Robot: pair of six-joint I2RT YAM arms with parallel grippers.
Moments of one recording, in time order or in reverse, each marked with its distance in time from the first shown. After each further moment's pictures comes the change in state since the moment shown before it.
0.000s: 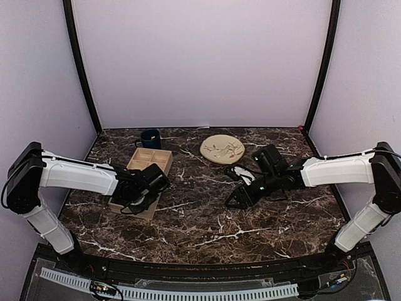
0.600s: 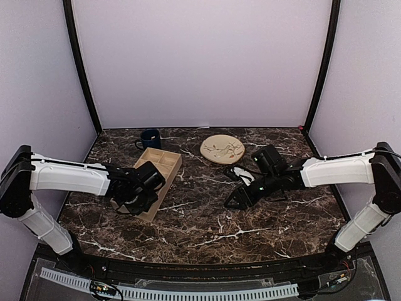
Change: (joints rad) left arm 0.001 -0.087 -0.024 -0.007 0.092 0.034; right arm 0.010 0.000 0.000 0.000 0.000 0.000
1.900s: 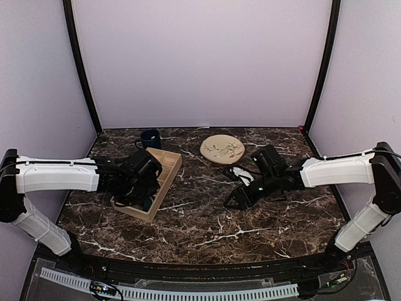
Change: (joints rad) left arm -0.003 -0.094 0.056 0.038 0.004 0.195; right arm 0.013 0.000 0.004 0.001 0.014 0.000
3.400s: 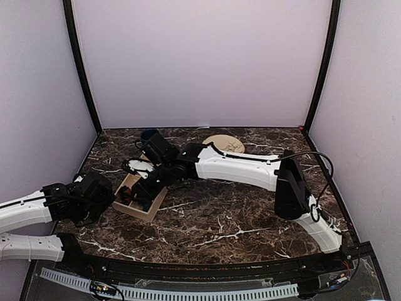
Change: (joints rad) left arm 0.110 -0.605 -0.410 -0.156 -0.208 -0.115; right arm 0.380 0.906 1.429 -0.405 0.172 -0.045
